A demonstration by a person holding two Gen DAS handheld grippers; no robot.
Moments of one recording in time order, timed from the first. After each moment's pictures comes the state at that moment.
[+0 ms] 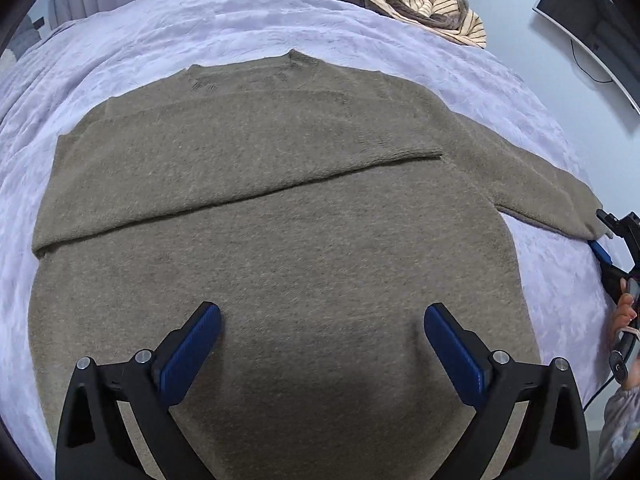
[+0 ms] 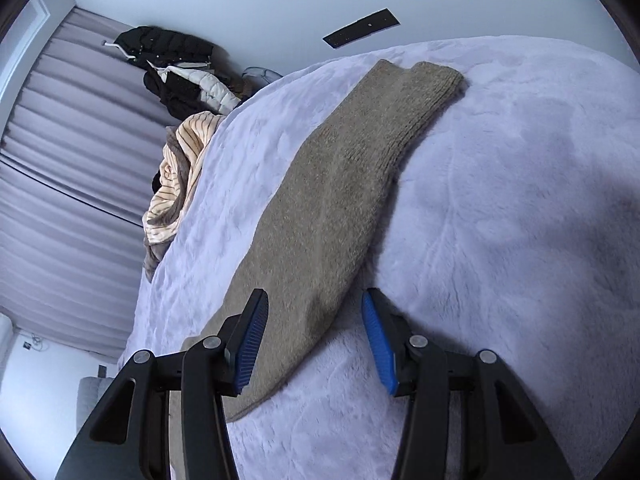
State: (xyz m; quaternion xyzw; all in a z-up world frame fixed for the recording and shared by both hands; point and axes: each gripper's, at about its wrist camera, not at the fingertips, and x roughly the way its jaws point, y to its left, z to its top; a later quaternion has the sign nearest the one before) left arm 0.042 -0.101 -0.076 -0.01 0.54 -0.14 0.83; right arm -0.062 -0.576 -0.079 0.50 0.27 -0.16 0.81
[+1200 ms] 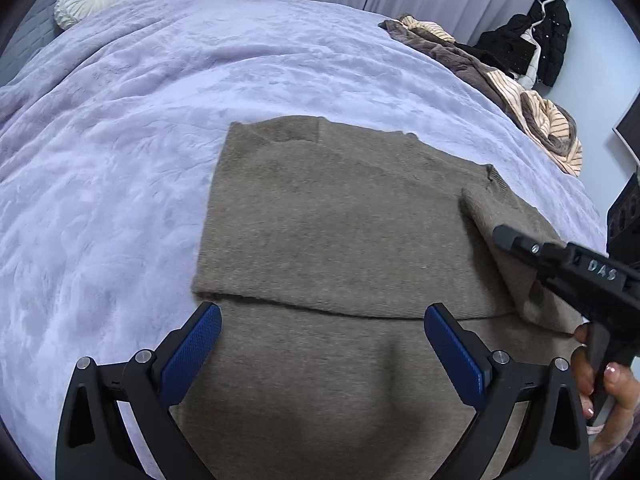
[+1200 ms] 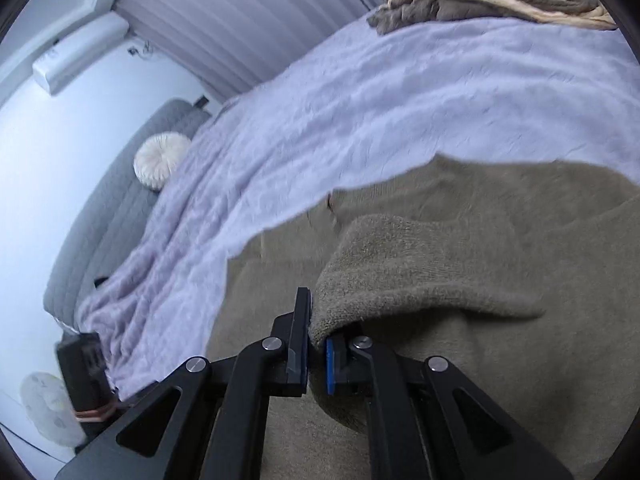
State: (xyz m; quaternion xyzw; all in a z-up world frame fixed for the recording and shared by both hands) left arm 0.091 0.097 -0.084 -0.14 0.49 0.00 0.86; right arm 0.154 -0.164 -0.082 0.19 0.47 0.25 0.82
